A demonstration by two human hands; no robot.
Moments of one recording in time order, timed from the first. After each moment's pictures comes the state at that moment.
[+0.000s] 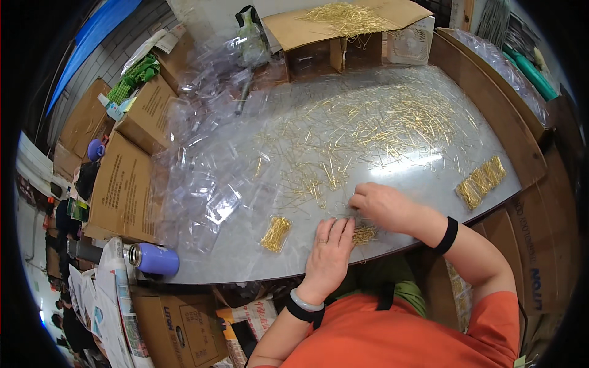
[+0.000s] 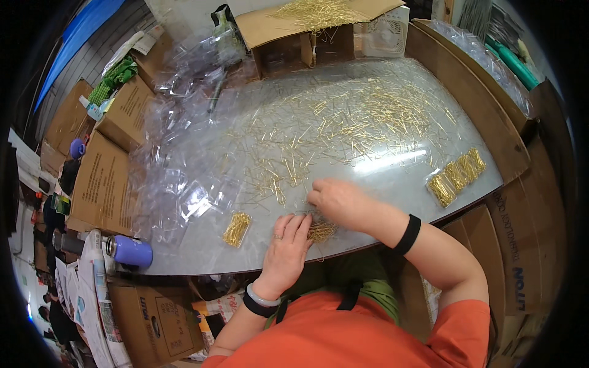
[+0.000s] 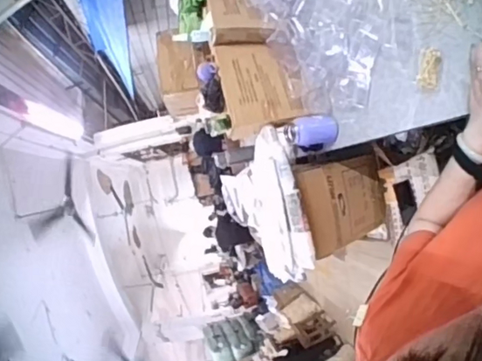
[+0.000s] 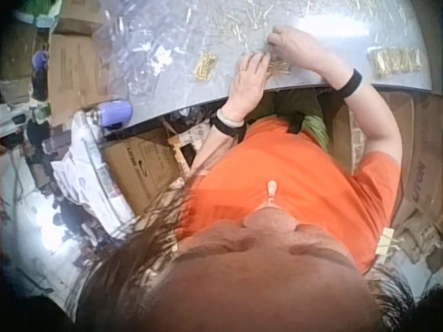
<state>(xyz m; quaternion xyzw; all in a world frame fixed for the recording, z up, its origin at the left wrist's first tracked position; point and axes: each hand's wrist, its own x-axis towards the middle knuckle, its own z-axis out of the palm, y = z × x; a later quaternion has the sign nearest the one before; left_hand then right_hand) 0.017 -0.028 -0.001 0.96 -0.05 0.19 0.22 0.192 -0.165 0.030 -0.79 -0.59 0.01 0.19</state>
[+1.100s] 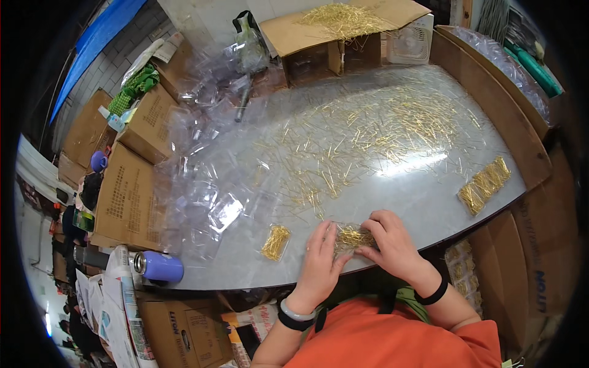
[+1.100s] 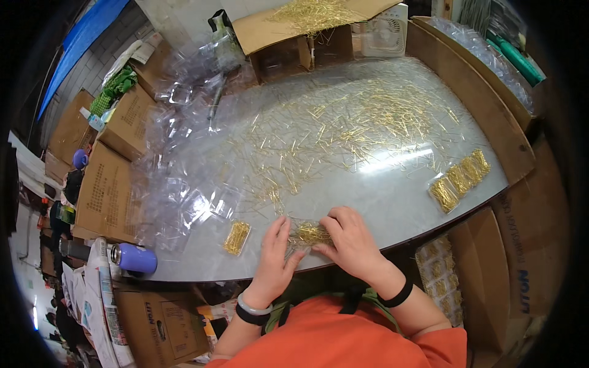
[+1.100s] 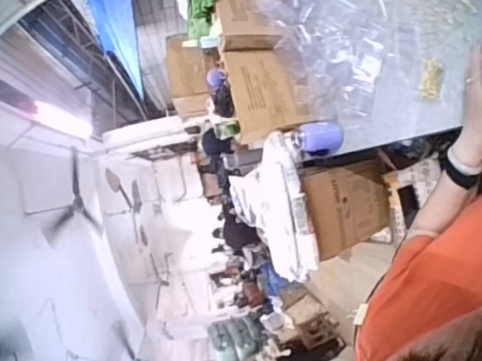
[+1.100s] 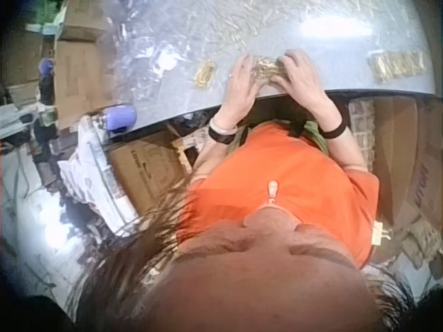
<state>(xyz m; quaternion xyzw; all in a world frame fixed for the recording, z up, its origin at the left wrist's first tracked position) 0.009 -0.015 0.009 0.92 -0.02 0.21 0.32 0.125 -0.202 0.006 -0.85 -0.44 0.04 0.30</state>
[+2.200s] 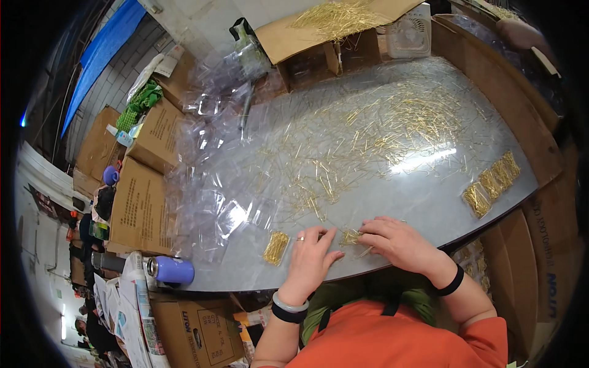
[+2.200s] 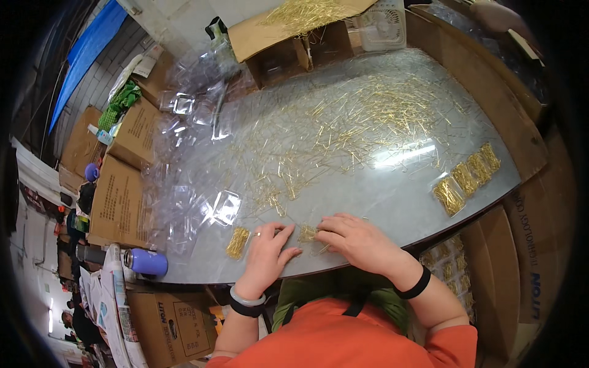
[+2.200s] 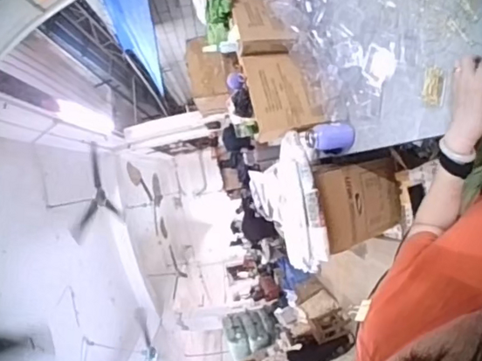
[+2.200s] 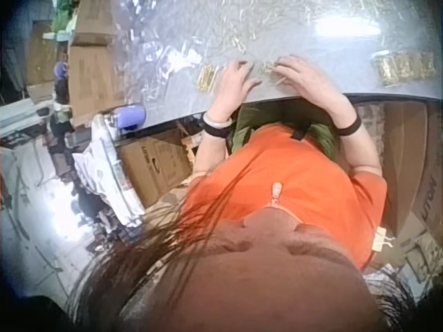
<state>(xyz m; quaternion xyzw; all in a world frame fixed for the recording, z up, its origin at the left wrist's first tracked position) 0.032 0.000 0.026 0.98 0.01 0.09 0.20 0.162 -0.226 0.016 -0.73 -0.60 -0.01 0.32</state>
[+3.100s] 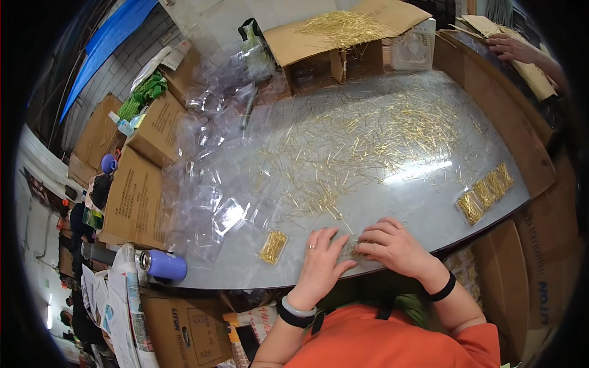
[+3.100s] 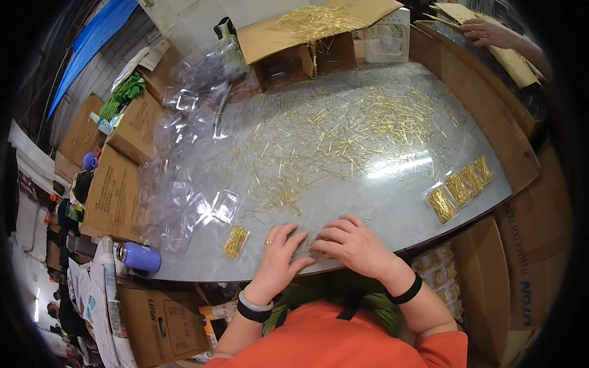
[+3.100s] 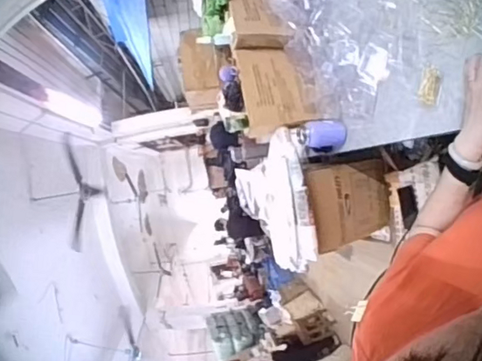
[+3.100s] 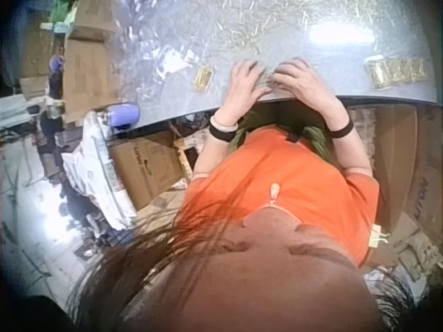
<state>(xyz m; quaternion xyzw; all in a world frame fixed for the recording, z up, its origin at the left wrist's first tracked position) 0.030 -0.024 0.015 0.95 -0.03 0.13 0.28 0.161 -0.229 0.016 -0.73 -0.63 -0.06 0.26</state>
